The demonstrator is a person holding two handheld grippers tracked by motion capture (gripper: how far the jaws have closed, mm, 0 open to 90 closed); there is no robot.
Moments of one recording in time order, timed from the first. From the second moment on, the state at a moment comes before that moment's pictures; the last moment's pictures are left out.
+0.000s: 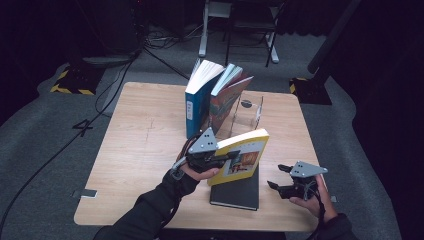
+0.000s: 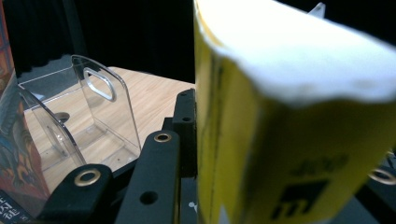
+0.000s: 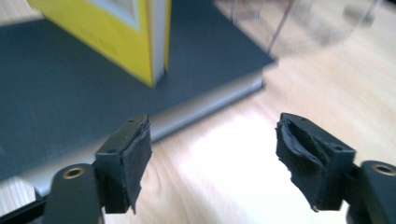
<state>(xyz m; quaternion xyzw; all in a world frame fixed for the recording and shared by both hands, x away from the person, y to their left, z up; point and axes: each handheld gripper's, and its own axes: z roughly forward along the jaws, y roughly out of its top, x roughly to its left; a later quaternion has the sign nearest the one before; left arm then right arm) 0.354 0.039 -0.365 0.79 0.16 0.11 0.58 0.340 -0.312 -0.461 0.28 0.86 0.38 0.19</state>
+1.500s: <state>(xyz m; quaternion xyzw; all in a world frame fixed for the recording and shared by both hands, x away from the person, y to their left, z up) 0.427 0.054 -0.307 0.72 0.28 0.24 0.59 0.348 -0.341 -0.505 0.34 0.85 0.38 0.16</state>
